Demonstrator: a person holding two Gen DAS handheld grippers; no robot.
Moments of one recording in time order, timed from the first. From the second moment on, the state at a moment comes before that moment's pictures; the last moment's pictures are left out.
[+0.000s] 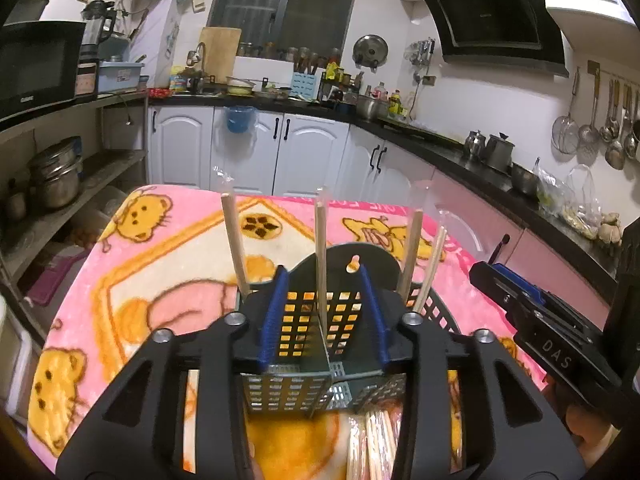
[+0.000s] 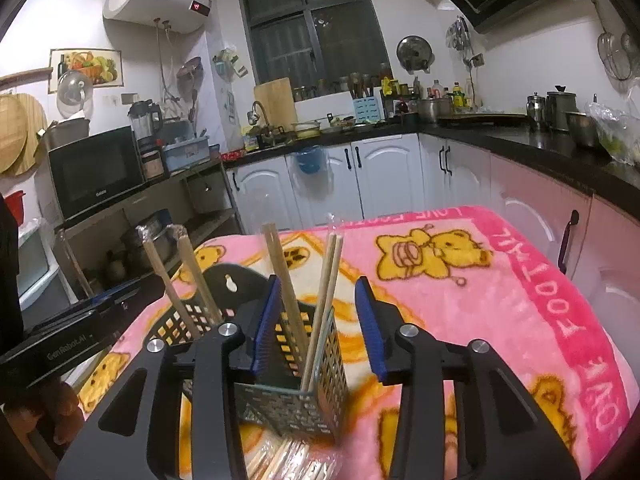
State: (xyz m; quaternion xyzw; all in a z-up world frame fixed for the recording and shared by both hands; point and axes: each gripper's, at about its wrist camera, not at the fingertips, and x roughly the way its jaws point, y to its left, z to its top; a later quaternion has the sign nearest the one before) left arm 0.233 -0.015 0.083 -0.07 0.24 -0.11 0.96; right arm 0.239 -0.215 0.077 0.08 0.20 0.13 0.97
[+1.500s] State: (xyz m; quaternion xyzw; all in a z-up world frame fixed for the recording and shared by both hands) left arm 0.162 -0.008 0.075 -0.06 0.23 -0.10 0.97; right arm 0.182 -0.227 0.066 0.06 0.24 0.16 0.96
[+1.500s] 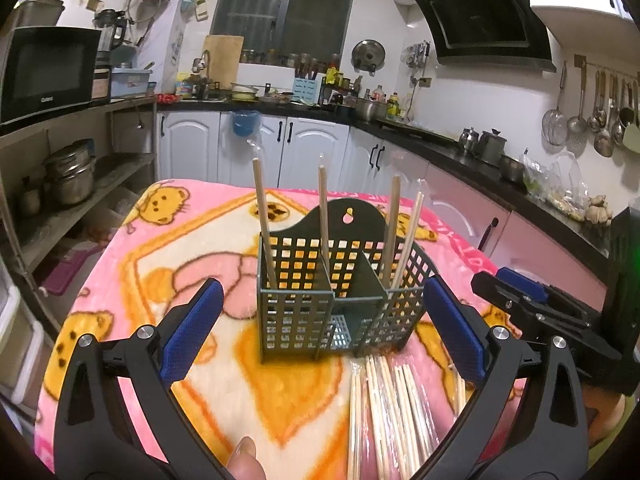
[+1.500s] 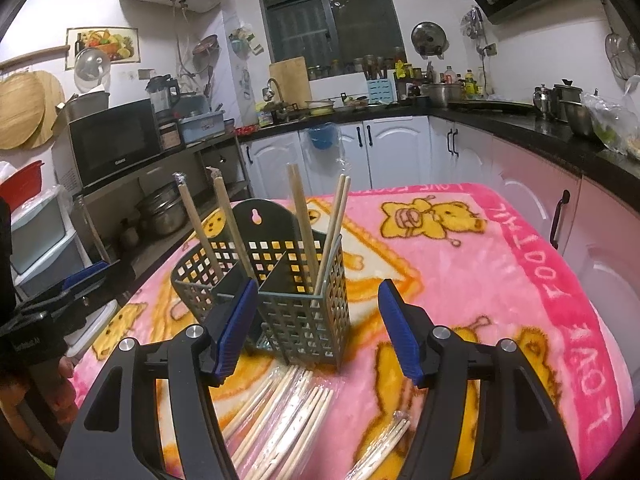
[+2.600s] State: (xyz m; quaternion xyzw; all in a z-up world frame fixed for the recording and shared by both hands) left arm 0.150 -0.015 0.017 -0.02 0.32 -0.09 0.94; right arm 0.177 -0.232 0.015 0.04 0.34 0.19 0.92
